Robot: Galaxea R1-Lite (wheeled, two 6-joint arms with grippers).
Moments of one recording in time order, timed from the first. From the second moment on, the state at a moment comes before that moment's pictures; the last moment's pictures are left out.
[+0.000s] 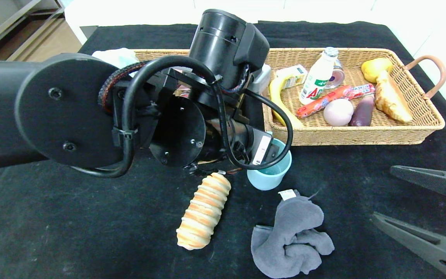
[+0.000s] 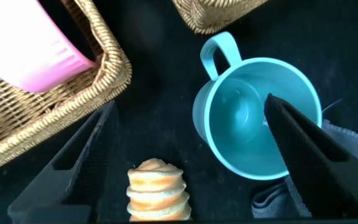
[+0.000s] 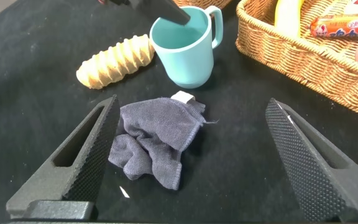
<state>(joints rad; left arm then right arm) -0.87 1.86 -1.70 0.35 0.41 -0.04 0.40 1.08 -0.45 -0.58 0.41 -0.12</state>
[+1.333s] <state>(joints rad) -0.84 1.93 -1.70 0.34 0.40 -0.09 0.40 1.09 -0.45 -0.58 0.41 -0.12</state>
